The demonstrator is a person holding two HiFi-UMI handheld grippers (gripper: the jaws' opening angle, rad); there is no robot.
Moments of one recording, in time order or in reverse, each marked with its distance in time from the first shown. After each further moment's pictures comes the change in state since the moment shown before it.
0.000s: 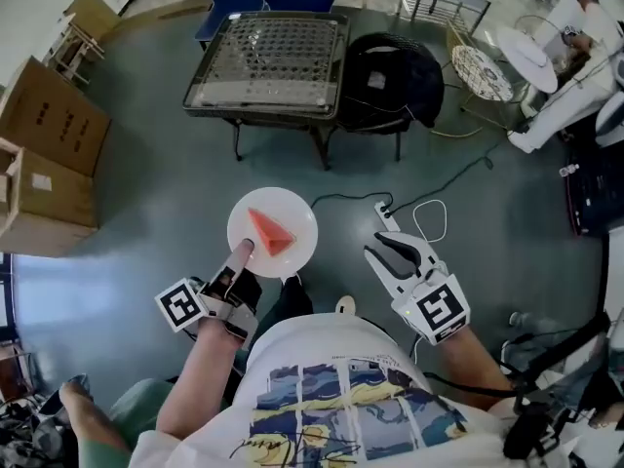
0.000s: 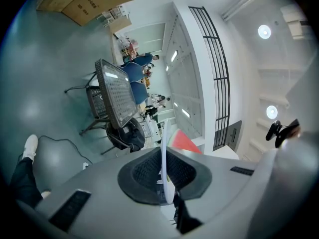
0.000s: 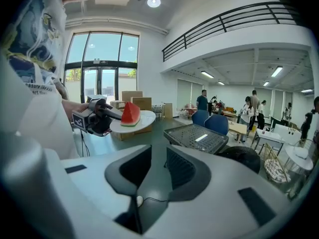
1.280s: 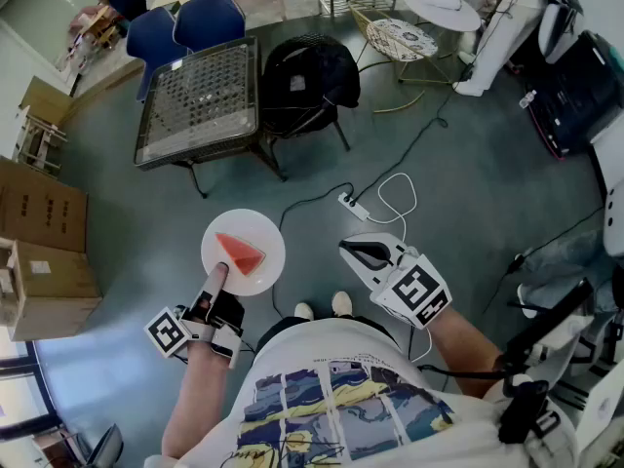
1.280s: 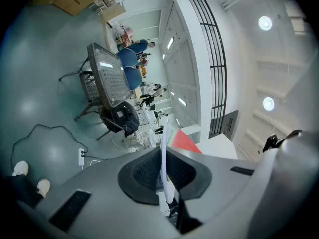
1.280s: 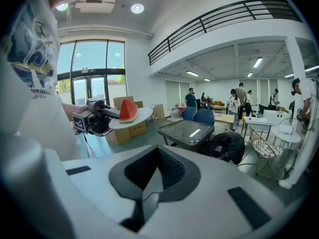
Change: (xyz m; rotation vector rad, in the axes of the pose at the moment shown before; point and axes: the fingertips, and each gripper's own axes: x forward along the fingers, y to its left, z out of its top) left arm 0.026 -0.035 -0.099 0.011 0.142 -0.023; right arm -0.110 -0.009 -0.059 0.141 -0.029 -0.092
